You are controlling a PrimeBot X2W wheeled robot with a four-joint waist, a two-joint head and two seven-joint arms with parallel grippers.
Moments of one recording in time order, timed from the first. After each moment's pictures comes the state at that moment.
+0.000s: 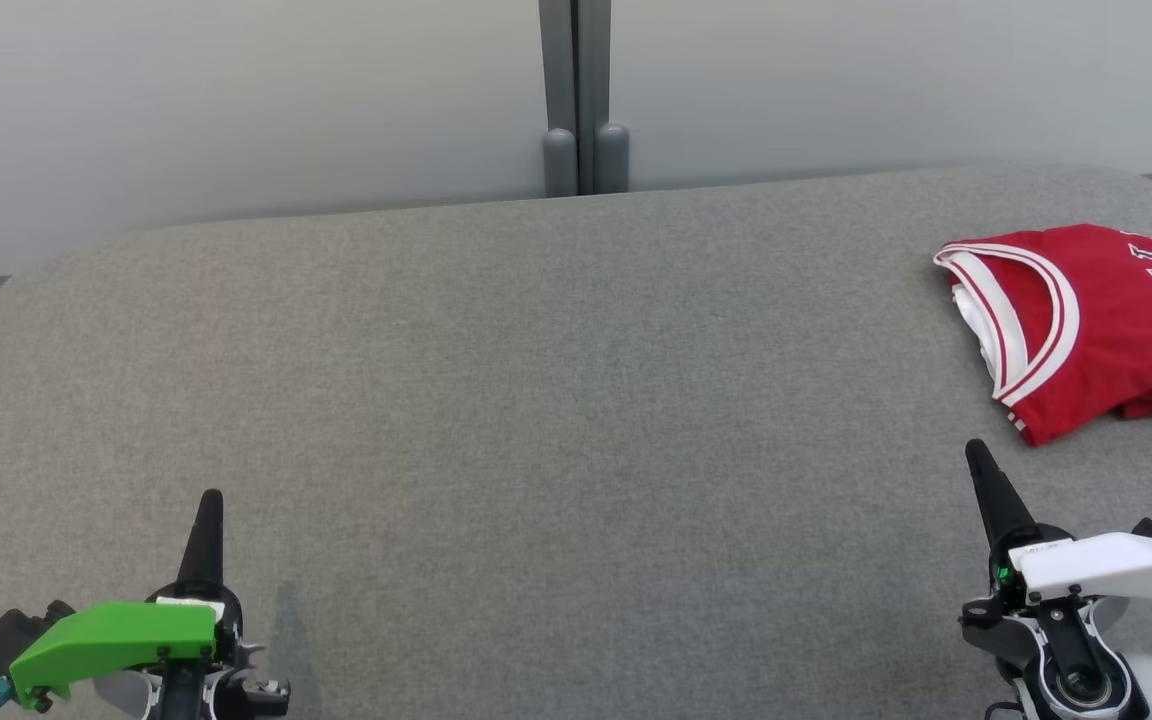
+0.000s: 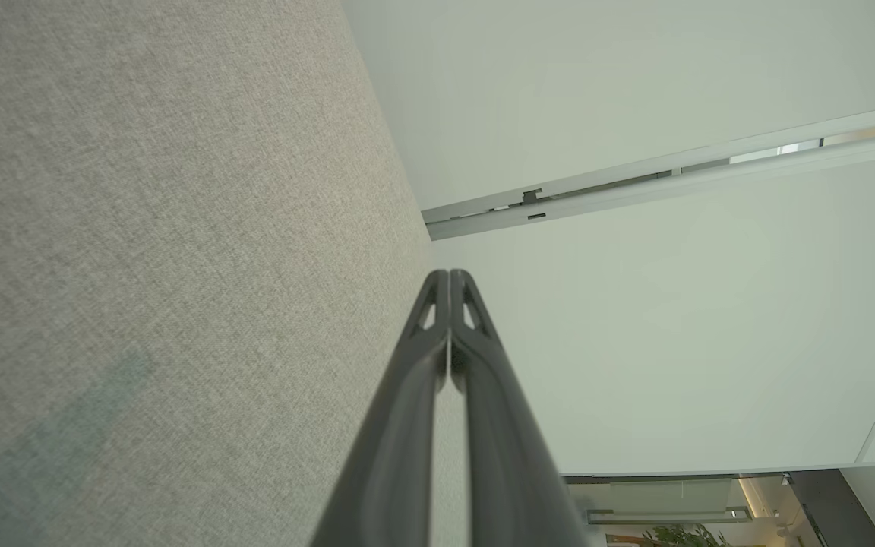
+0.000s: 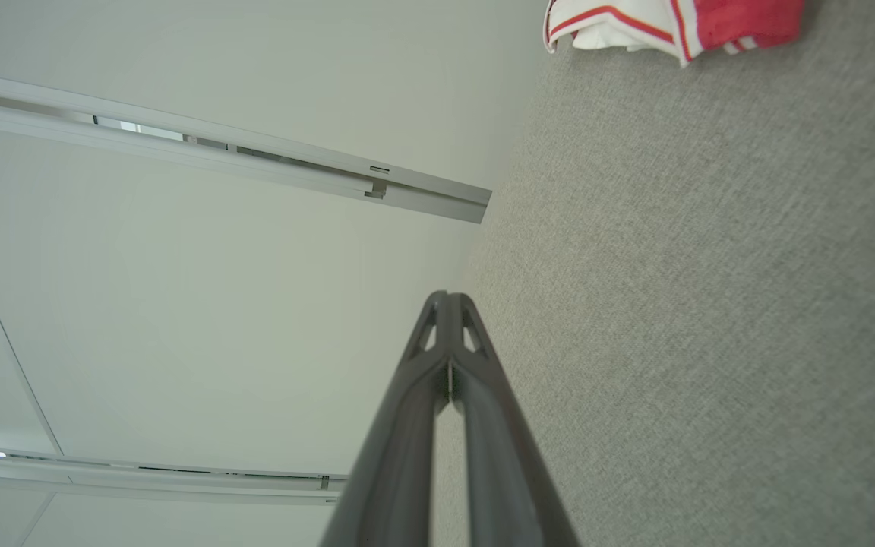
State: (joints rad) left arm -0.07 0.04 0.09 0.24 -1.36 -0.09 0.05; right arm -0.14 -0.05 -0.09 0.30 1.36 0.13 0.05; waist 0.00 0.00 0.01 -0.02
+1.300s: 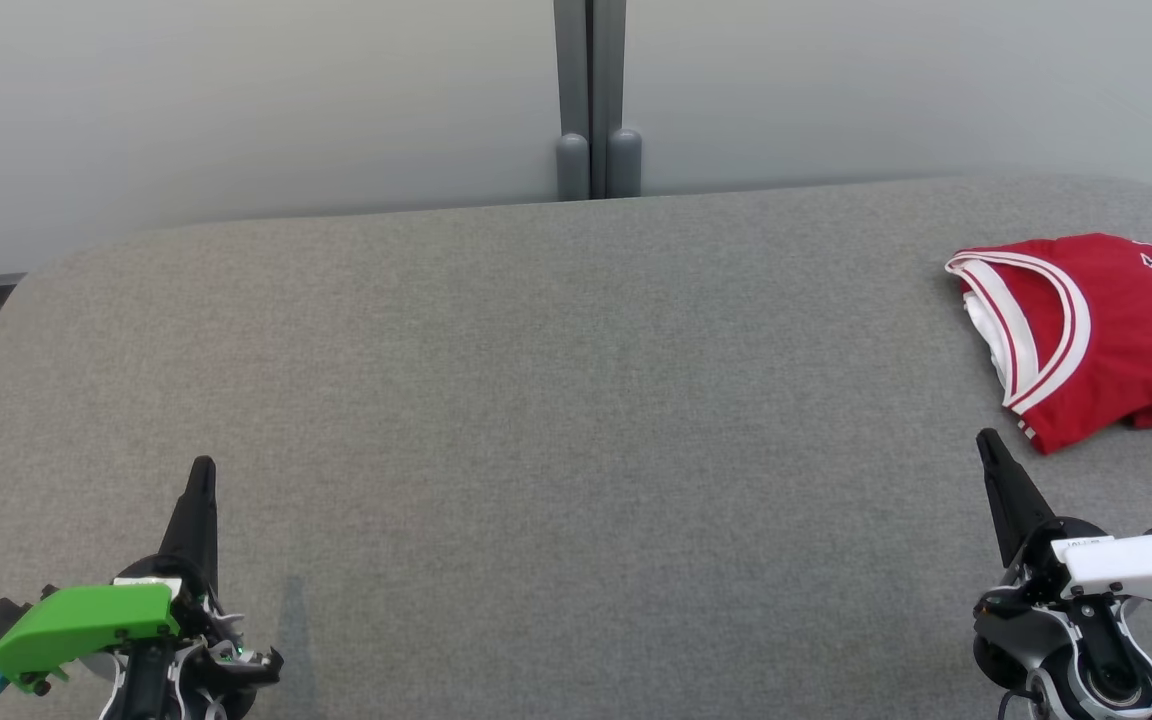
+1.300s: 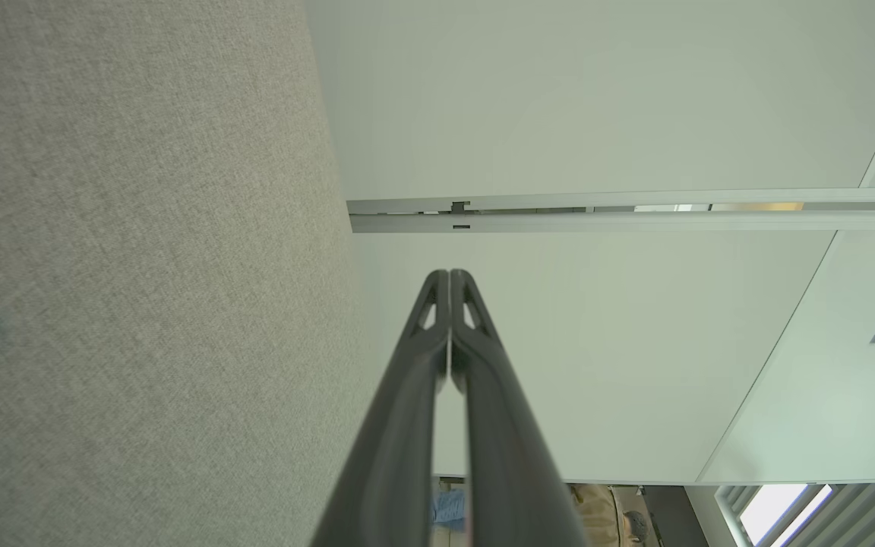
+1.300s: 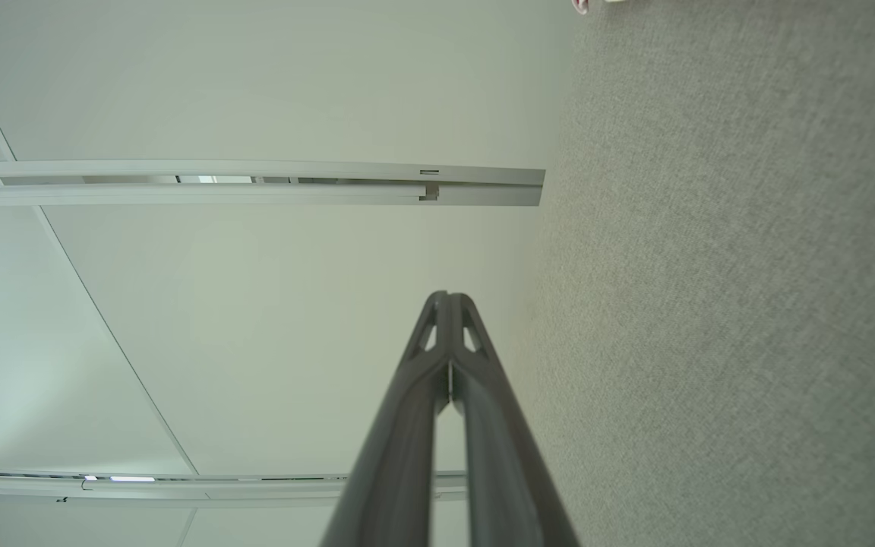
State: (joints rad) left arm -0.11 0.05 0.12 0.22 -1.61 -0.10 0.11; right arm -0.13 -0.05 -0.12 0.26 1.61 0.13 0.12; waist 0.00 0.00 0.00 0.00
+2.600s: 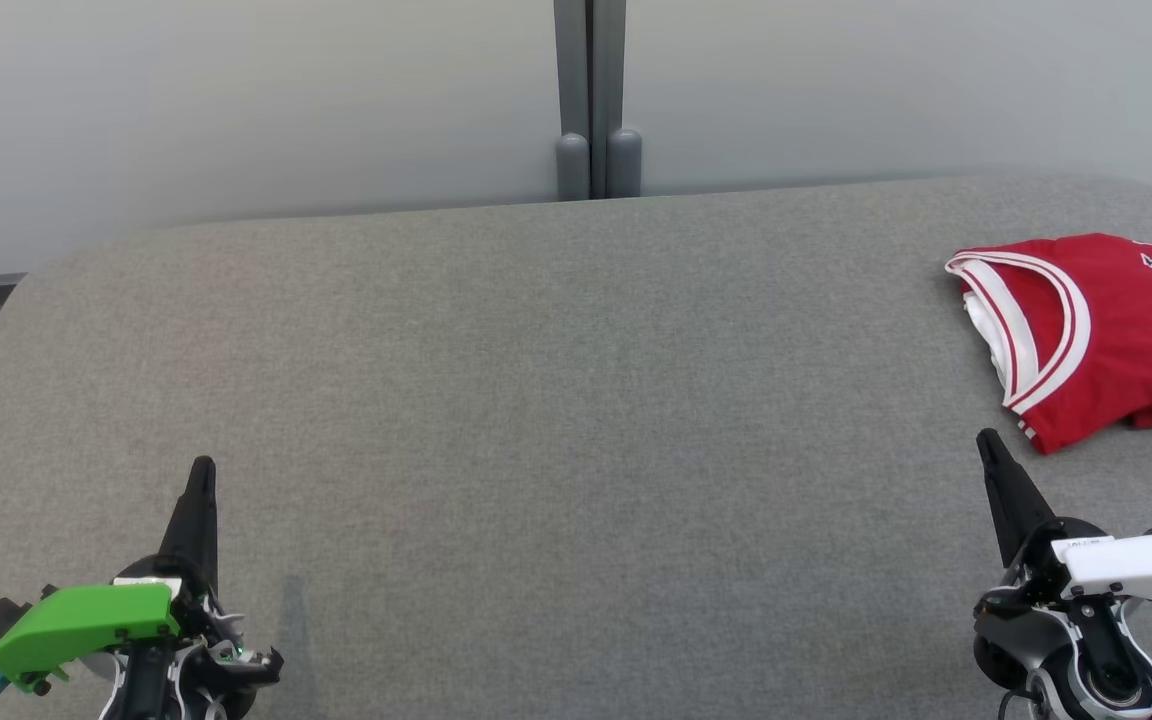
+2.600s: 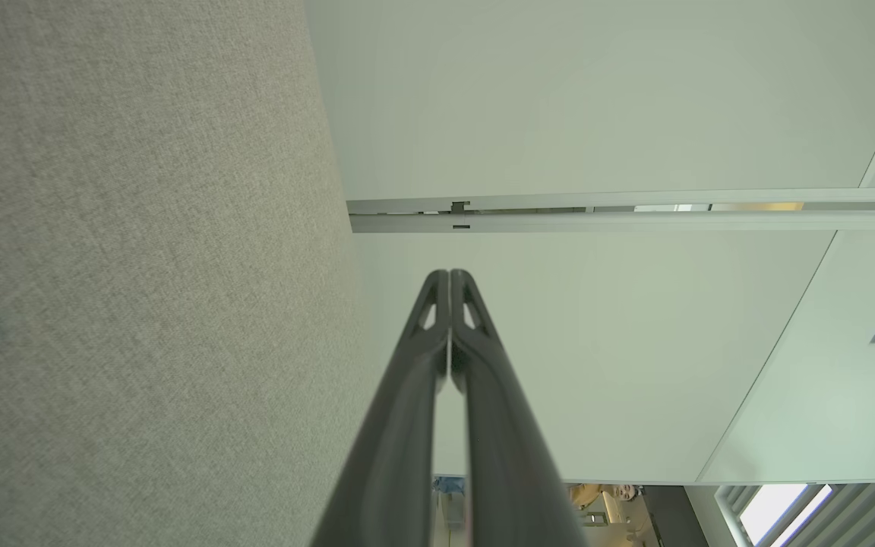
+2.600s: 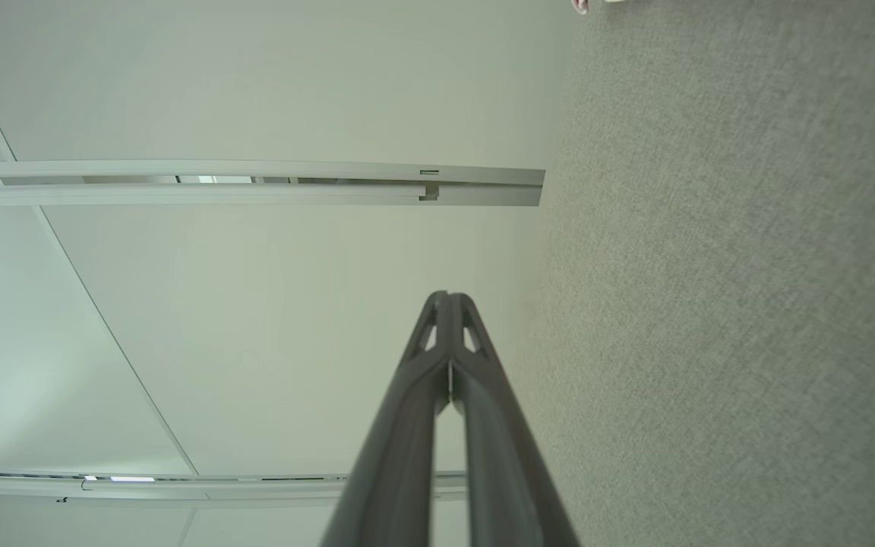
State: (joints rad) left arm -0.11 0.05 0.12 0.22 -1.61 -0.10 0.11; right arm -0.13 -0.05 -0.12 0.26 1.61 0.13 0.12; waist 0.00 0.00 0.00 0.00
